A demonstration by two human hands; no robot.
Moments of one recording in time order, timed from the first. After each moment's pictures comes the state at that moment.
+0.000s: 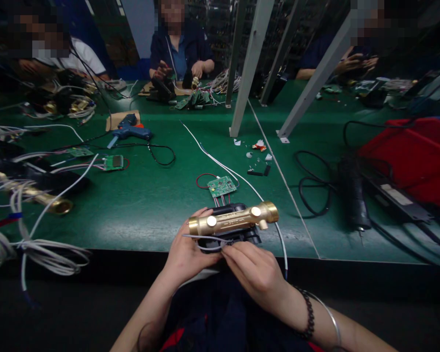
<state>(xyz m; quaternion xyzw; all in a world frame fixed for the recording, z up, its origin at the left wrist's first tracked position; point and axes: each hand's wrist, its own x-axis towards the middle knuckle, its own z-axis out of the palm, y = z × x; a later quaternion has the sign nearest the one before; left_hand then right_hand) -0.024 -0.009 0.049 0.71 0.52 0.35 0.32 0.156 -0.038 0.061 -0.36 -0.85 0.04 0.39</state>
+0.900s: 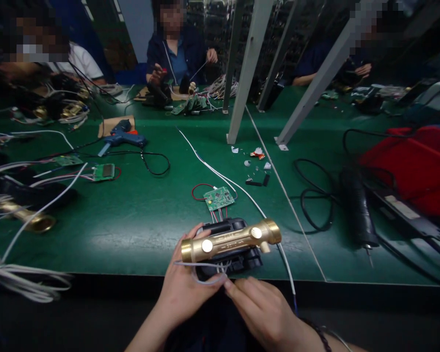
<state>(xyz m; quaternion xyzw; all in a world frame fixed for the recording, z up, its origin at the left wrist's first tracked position) -0.018 -0.017 0.052 0.72 0.52 0.35 0.29 0.174 -0.048 0.049 -0.33 -0.88 0.04 0.34</state>
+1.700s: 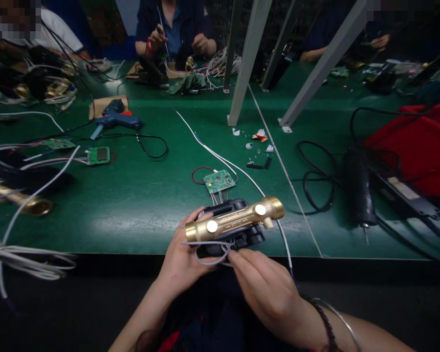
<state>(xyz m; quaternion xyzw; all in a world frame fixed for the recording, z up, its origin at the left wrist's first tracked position) -0.020 -0.013 0.049 0.74 0.48 0.36 0.31 0.167 -0.052 0.072 -0.40 -0.85 -0.01 0.35</state>
